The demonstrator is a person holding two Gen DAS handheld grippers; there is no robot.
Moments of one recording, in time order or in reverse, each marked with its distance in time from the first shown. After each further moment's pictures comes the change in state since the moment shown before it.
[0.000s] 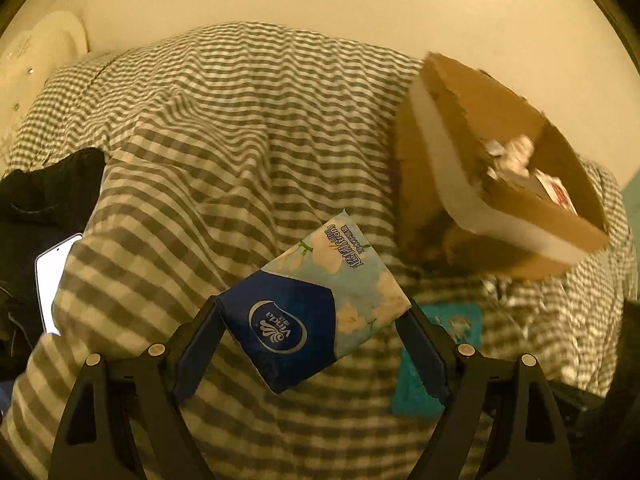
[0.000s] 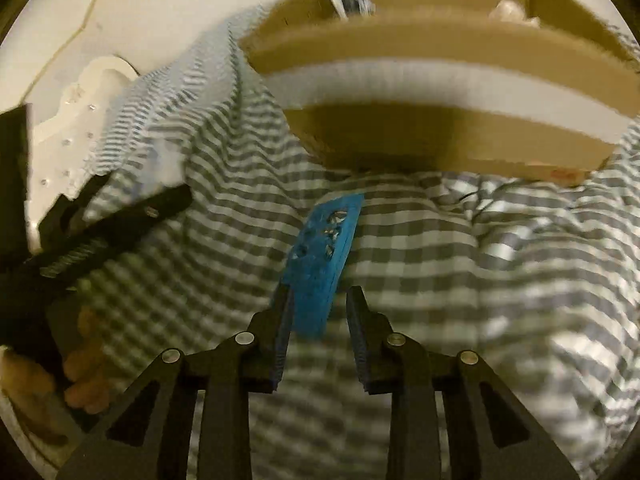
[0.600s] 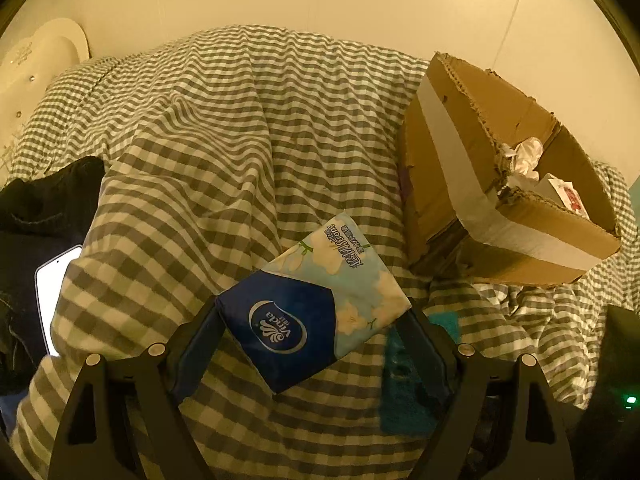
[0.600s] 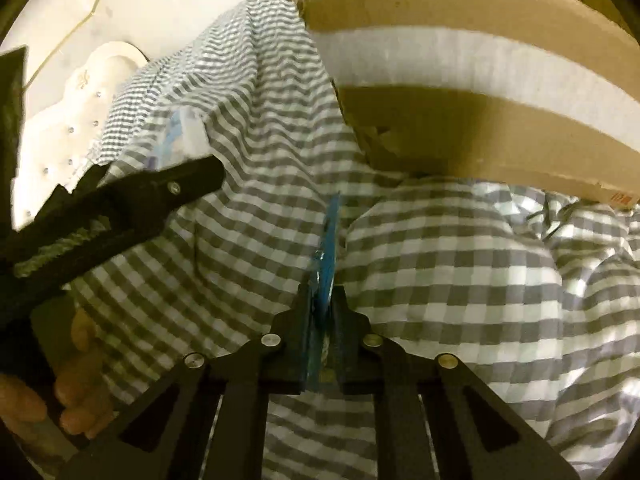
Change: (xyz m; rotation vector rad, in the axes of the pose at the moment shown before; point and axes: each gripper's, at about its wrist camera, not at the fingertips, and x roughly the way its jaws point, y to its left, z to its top) left arm 0.005 -0.006 0.004 0.025 -0.008 0.024; right arm 0.038 0.037 0.008 -0.050 0.004 0.024
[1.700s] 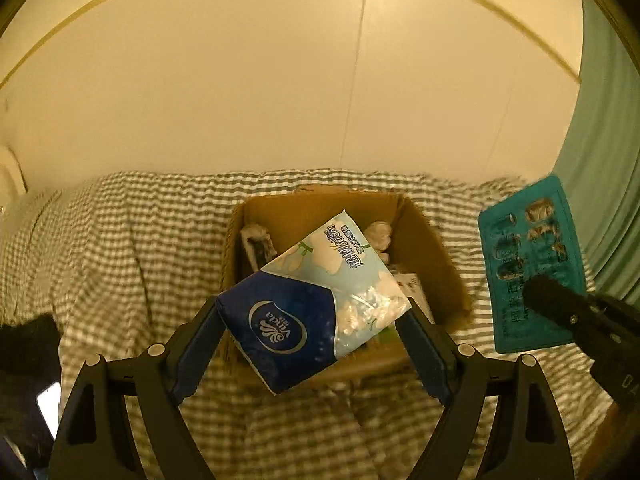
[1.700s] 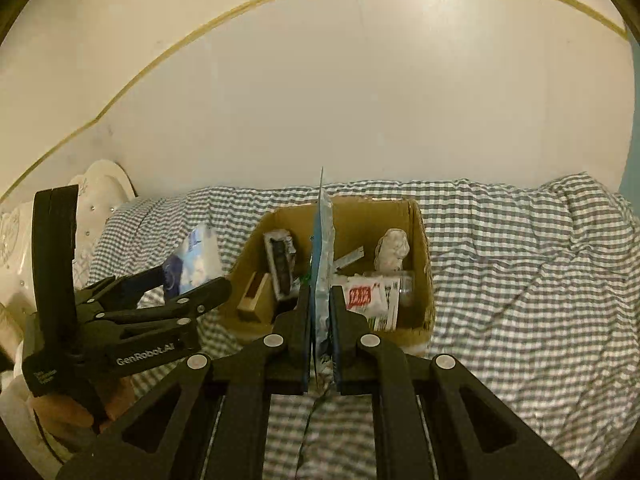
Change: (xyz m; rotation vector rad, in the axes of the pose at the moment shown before) left arm -0.100 -0.181 0.091 0.253 -0.229 -0.168; right arm -0.272 -0.079 0.065 -0.038 -0.478 -0.160
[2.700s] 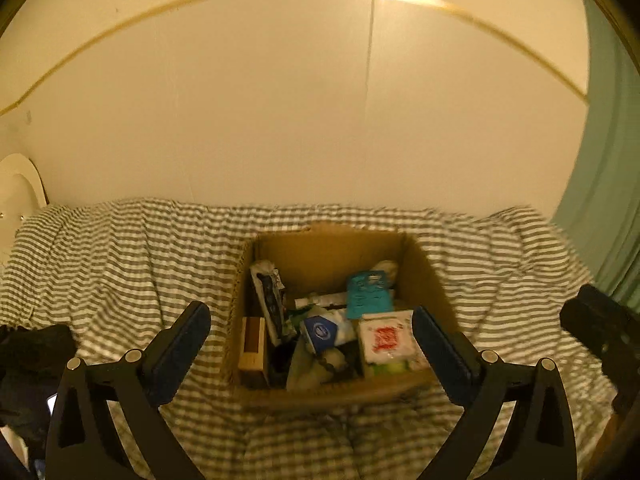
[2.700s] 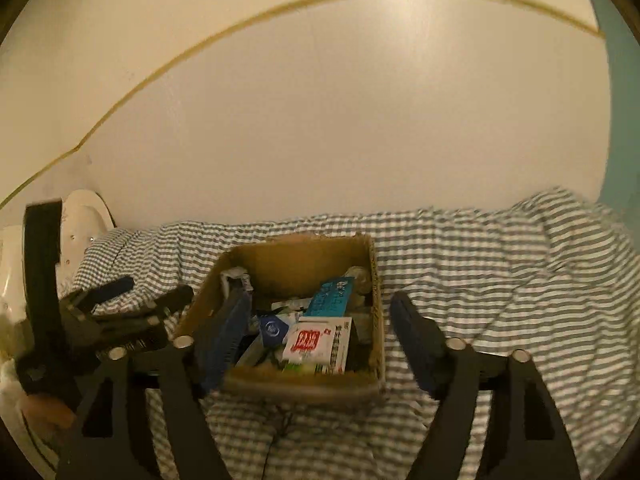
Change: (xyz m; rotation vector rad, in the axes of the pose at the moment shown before) left arm -0.045 -0.014 0.014 -0.039 -0.112 0.057; right arm -0.035 -0.039 0.012 0.020 -0.112 -0.067
